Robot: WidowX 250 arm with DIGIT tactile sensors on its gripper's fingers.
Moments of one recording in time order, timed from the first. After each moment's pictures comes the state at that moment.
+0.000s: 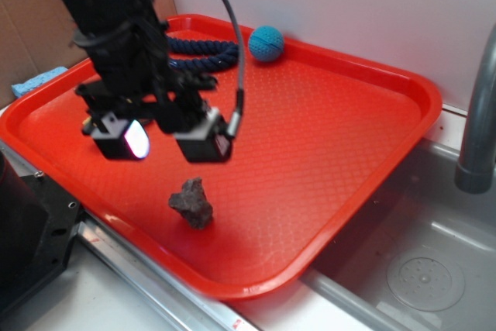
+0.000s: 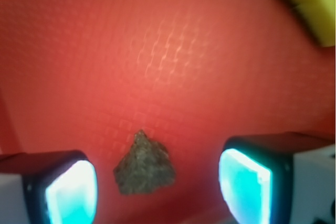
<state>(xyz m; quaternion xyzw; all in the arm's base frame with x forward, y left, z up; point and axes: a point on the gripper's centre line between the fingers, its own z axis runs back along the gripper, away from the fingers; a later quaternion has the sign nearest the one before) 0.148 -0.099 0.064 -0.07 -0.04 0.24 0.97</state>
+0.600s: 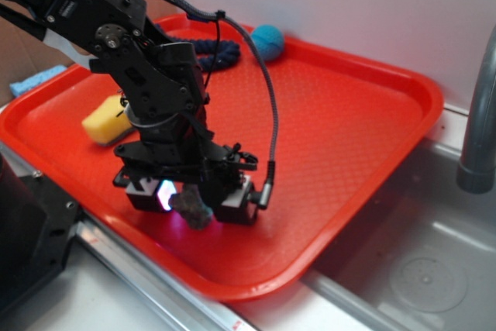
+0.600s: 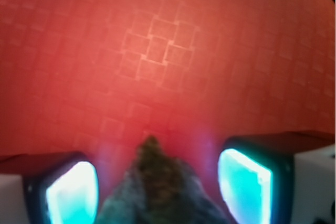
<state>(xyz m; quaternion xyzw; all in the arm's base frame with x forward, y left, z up) 0.151 -0.114 0.018 -0.03 -0.04 0.26 0.96</state>
